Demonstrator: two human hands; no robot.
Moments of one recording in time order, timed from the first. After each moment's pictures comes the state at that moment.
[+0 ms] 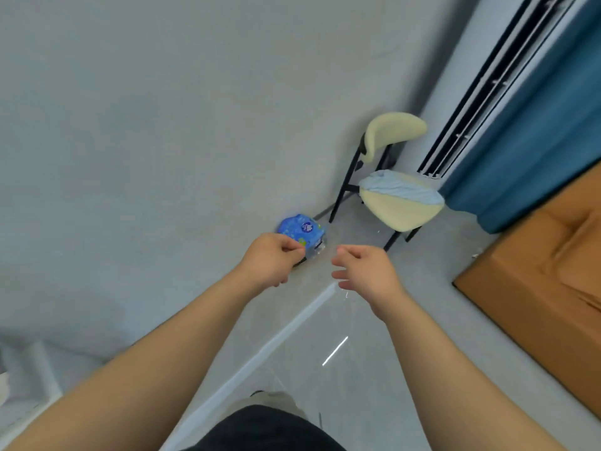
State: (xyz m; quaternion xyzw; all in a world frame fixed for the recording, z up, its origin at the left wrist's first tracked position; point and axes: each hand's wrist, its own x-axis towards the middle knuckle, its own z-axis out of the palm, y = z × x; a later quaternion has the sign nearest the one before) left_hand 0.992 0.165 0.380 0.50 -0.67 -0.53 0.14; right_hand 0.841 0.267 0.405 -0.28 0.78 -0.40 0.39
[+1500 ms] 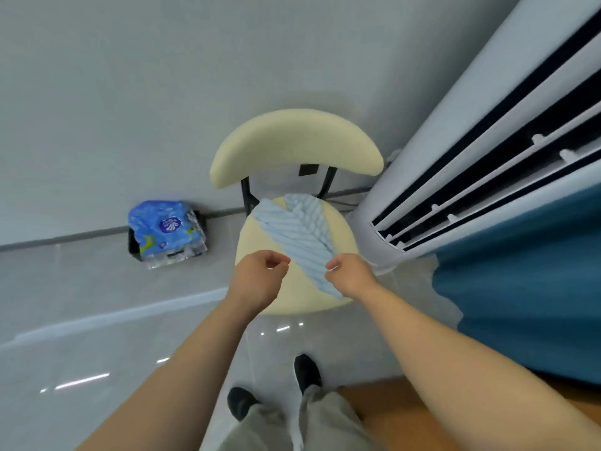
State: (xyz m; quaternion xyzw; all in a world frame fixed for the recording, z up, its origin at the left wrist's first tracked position) left_hand 0.106 -0.090 0.212 0.73 -0.40 -0.50 0.23; right_hand -0.094 -0.136 0.167 -0.52 0.73 0.02 0.44
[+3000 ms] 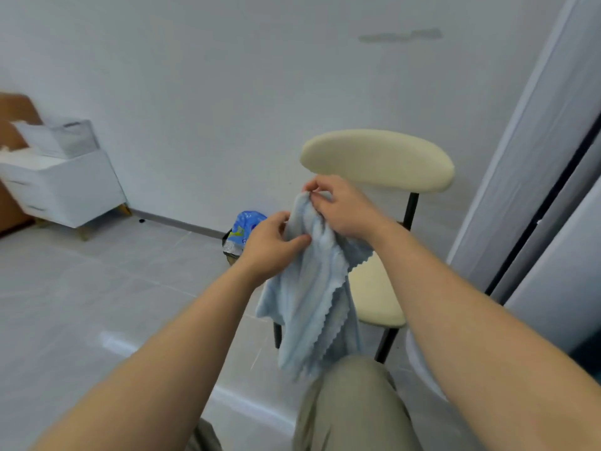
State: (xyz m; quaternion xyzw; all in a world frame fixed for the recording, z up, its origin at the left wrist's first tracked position) left_hand -0.052 0.103 0.037 0.75 -0.43 -0.15 0.49; right_hand -0.161 -0.032 0.093 -0.89 0.18 -0.27 0.31
